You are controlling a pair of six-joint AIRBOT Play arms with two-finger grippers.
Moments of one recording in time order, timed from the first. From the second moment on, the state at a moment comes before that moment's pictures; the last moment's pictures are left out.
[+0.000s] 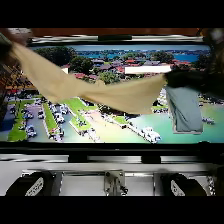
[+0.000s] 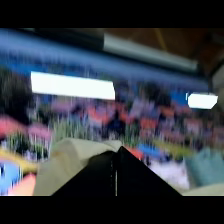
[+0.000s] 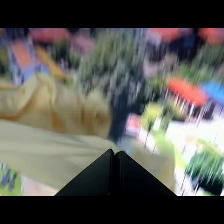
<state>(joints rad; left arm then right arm) 0.06 -0.81 1.50 0.96 -0.86 -1.50 0.00 -0.86 1.26 2.14 -0.91 -1.93</state>
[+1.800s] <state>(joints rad) 0.04 -1.25 1.33 1.15 -0.77 -1.56 0.00 -1.57 1.59 1.94 -0.87 -1.45</state>
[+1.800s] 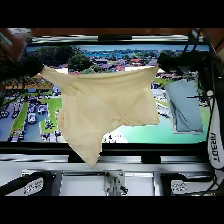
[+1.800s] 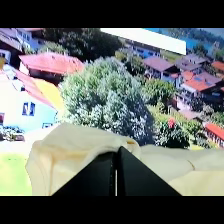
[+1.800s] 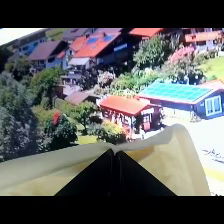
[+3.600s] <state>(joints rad) 0.10 -1.00 0.42 0.92 -0.92 -1.43 -0.17 -1.50 1.41 1.90 -1.54 -1.66</state>
